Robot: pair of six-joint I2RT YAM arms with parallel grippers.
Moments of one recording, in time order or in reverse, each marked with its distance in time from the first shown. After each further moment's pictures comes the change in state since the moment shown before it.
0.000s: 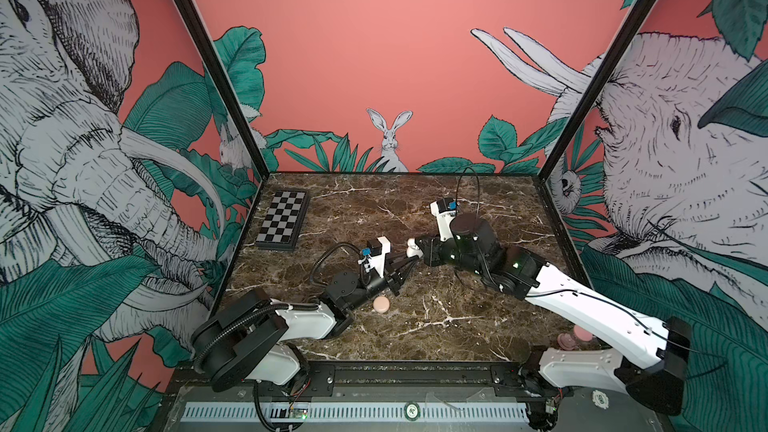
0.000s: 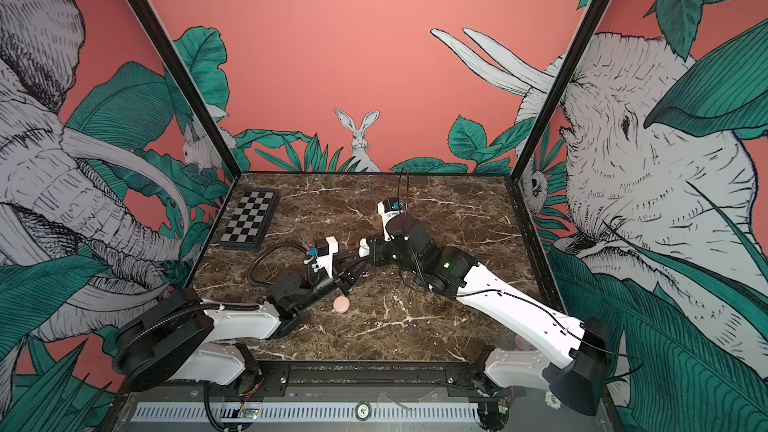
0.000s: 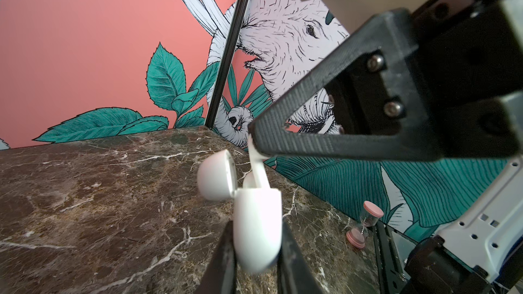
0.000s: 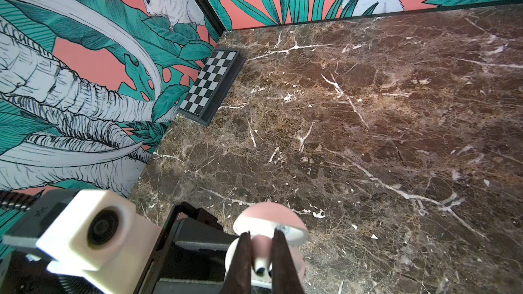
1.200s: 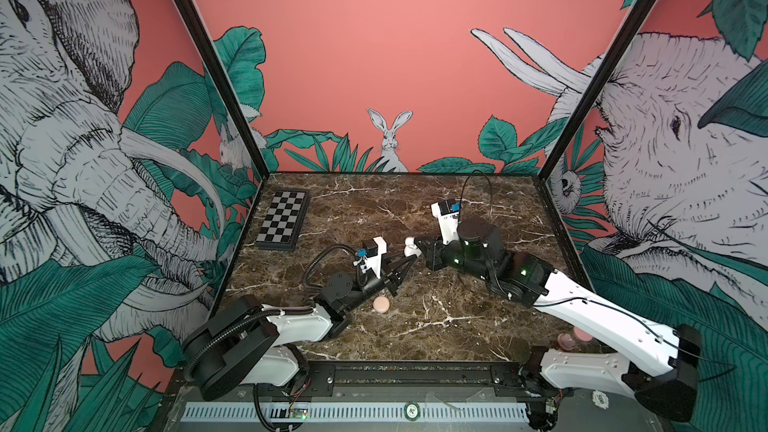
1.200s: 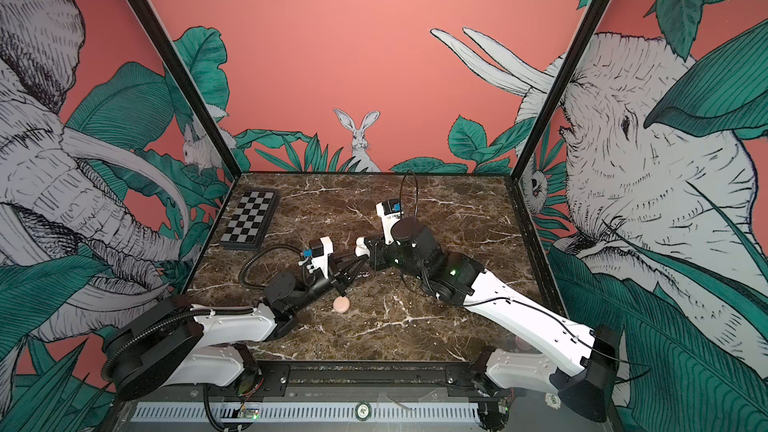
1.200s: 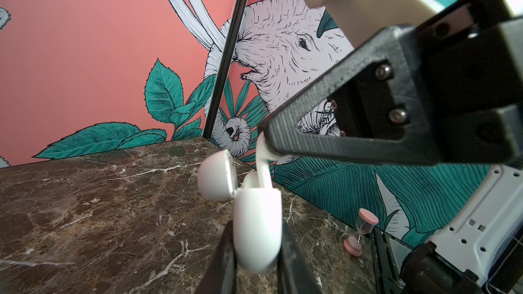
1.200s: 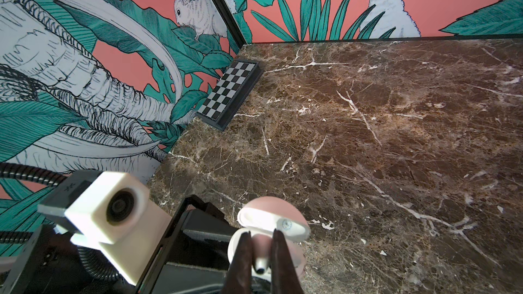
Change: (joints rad) left arm 0.000 -0.054 -0.013 -0.001 -0.001 0.008; right arm 0.024 -0.051 -0.034 0.058 0.004 -0.046
